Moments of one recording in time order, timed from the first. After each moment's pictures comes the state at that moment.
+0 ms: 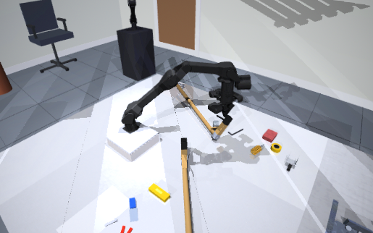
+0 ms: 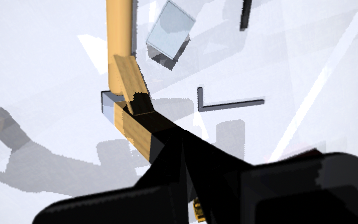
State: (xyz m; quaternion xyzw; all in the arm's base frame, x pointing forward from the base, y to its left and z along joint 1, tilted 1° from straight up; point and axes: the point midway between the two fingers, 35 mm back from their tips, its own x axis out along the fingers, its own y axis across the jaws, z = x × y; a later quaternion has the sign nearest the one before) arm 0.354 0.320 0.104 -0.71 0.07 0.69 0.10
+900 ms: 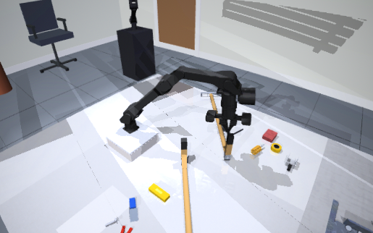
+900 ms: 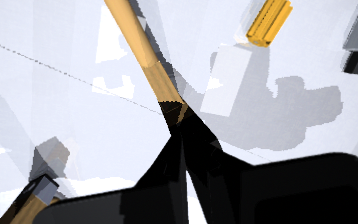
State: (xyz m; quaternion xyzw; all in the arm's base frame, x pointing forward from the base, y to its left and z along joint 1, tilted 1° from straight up) arm 0.440 0.200 0.124 -0.62 0.35 0.56 0.42
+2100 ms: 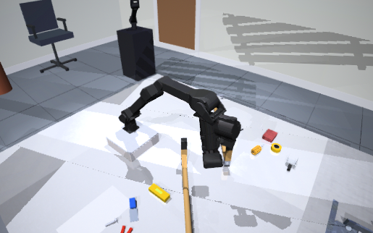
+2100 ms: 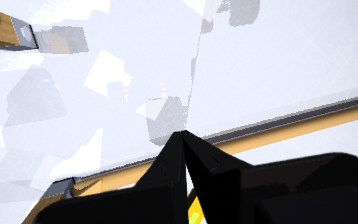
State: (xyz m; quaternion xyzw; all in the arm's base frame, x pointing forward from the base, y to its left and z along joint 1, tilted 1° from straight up) arm 0.493 -0.007 0.142 -0.28 0.59 0.21 0.72
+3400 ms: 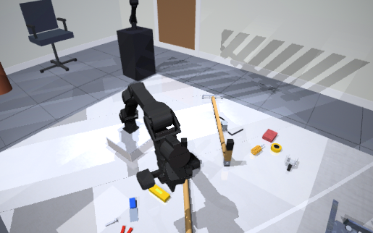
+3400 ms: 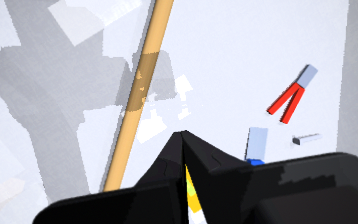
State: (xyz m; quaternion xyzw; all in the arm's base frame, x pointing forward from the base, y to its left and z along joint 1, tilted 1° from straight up) arm 0.465 -0.185 0.162 0.10 0.59 -0.16 0.79
